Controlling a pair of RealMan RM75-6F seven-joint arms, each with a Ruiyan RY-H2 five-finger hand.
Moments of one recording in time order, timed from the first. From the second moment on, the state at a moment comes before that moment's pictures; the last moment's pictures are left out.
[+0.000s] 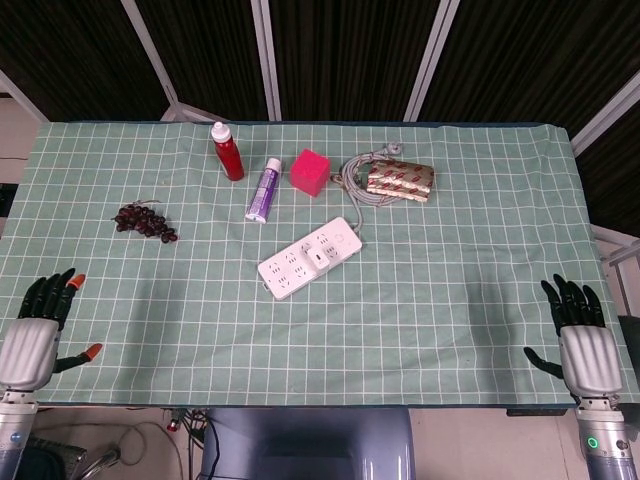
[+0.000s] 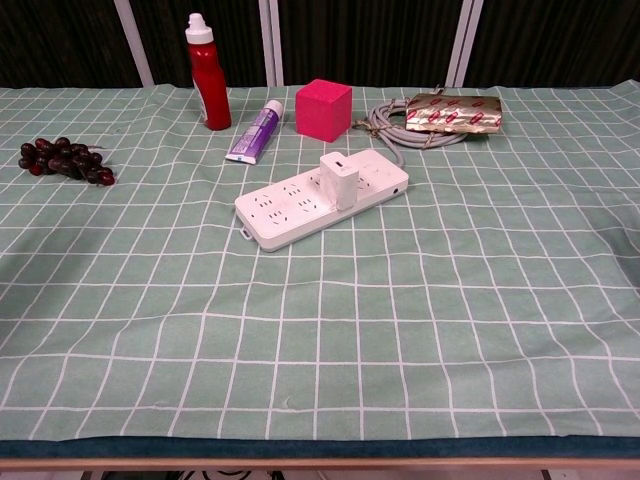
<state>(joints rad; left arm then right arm) -0.12 -1.24 -0.03 -1.55 1.56 1.49 0.05 0.09 -1.26 0.09 -1.49 -1.51 1.53 -0.05</state>
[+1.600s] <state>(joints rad) -0.72 -1.61 -0.15 -1.51 1.16 0.81 0.58 0.52 -1.26 0.31 -1.74 -1.21 1.13 -0.53</state>
